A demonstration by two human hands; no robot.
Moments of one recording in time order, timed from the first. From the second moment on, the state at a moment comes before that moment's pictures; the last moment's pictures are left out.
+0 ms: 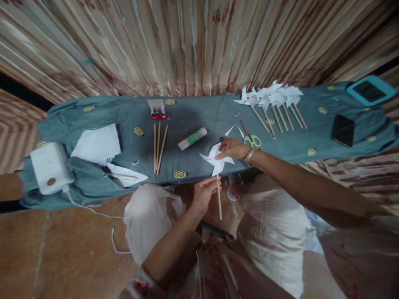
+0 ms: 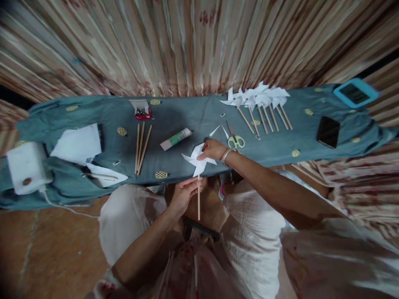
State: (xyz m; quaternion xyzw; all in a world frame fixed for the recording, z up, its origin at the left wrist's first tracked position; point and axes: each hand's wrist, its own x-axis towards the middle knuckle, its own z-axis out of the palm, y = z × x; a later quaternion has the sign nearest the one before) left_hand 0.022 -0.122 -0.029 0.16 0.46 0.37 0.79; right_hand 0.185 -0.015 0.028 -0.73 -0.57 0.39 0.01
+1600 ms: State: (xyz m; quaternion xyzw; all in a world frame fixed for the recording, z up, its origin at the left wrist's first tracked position) left_hand 0.034 0.004 0.006 0.32 0.45 0.42 0.72; right_hand 0.233 0.000 0.029 -0.60 -0.49 0.47 0.43
